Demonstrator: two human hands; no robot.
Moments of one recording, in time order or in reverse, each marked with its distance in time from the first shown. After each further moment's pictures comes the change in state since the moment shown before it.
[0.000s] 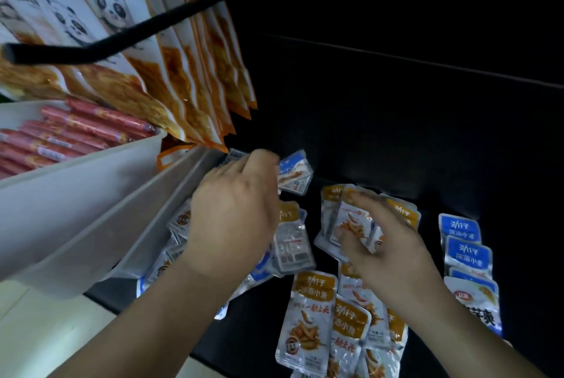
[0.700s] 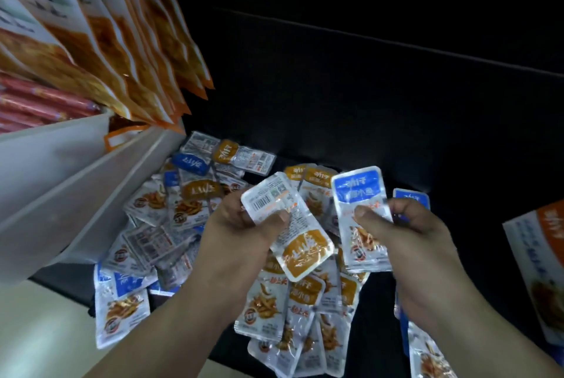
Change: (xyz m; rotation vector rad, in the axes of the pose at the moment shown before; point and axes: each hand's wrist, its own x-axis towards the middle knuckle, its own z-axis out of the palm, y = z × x) left_hand -0.051 0.068 0.017 -1.188 -0.392 -1.099; right_hand -0.034 0.003 -0.055 0.672 0.185 0.496
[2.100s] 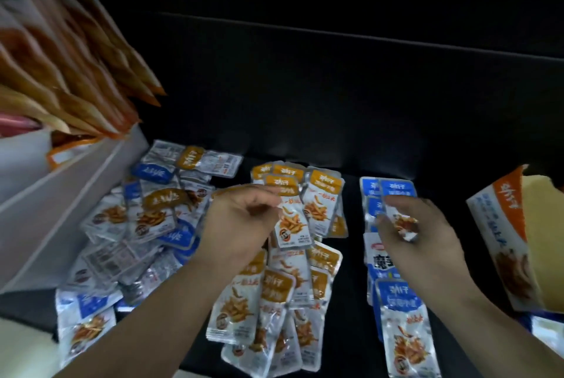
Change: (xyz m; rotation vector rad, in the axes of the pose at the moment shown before) left_hand 0.045 -0.025 0.037 0.447 -0.089 0.390; right_hand 0.030 0.043 -0.088 -0.517 0.182 -0.342
